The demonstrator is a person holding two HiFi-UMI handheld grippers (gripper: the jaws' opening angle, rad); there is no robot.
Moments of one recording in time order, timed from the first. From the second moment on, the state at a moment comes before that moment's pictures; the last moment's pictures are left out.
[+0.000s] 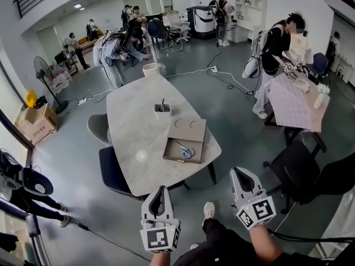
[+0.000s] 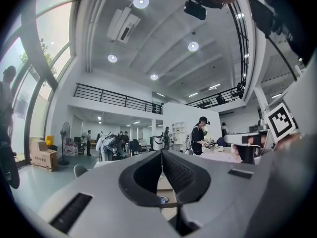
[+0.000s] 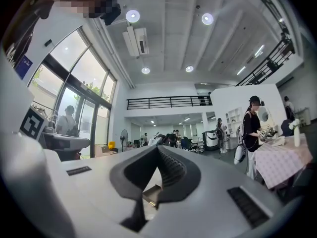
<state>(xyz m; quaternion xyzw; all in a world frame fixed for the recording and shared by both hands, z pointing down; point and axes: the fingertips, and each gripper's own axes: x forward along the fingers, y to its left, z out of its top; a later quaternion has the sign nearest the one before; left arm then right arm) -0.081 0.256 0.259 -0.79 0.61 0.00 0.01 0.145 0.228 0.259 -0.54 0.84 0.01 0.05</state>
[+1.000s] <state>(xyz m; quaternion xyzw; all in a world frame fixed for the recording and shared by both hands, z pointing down) -0.067 0.033 0.252 -0.76 0.65 0.00 -0.02 0.171 0.000 0.247 -0.51 0.86 0.01 0.05</state>
